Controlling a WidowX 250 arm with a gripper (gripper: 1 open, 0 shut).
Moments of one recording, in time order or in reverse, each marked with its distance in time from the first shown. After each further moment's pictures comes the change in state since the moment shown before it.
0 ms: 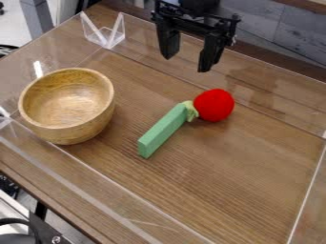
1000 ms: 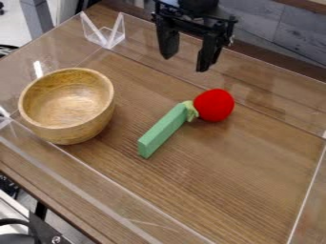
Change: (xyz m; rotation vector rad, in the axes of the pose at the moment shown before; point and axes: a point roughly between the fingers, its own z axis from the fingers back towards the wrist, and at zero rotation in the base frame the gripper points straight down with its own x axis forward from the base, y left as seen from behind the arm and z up) arm 0.002 0.005 -0.005 -0.004 0.060 -0.010
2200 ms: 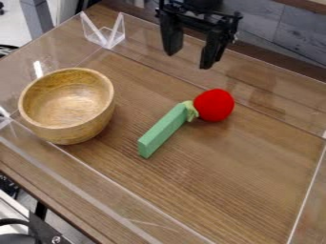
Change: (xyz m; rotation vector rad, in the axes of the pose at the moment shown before) arm 0.000 -0.004 0.005 0.005 0.000 -0.020
